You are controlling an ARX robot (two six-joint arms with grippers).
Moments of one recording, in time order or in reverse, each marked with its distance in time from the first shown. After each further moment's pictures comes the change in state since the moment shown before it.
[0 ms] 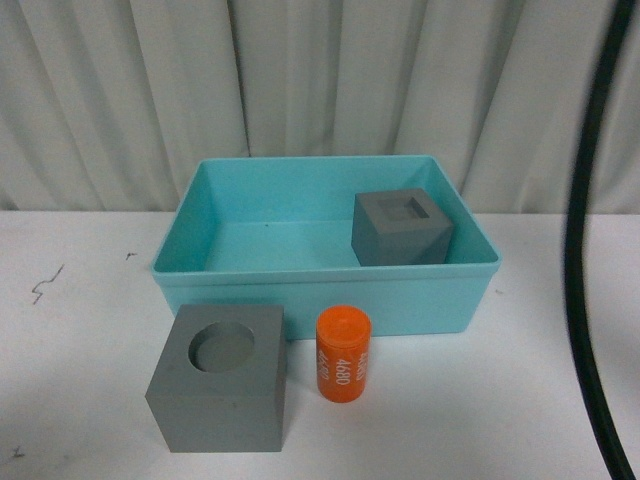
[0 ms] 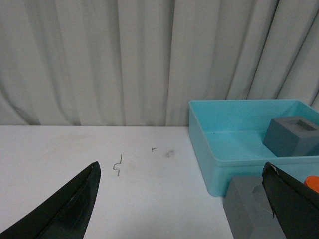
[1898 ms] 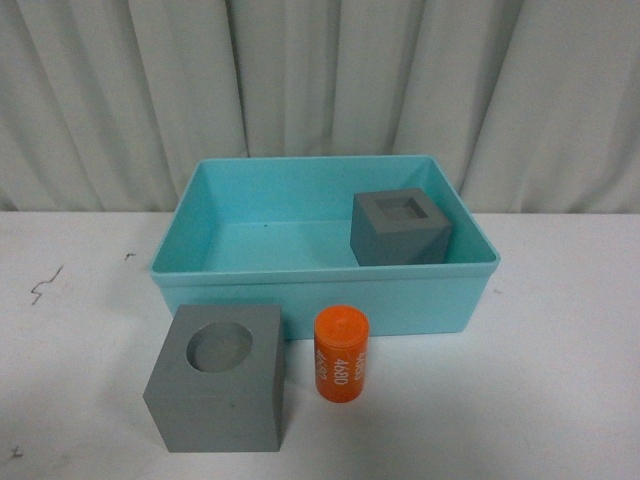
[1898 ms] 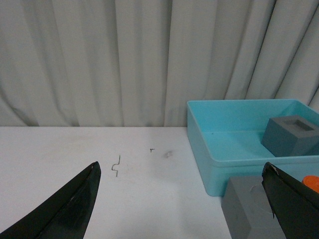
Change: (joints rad) left arm 0.000 0.000 0.000 0.000 0.001 0.000; right arm -0.251 -1.111 -0.774 -0.397 -0.214 -0.042
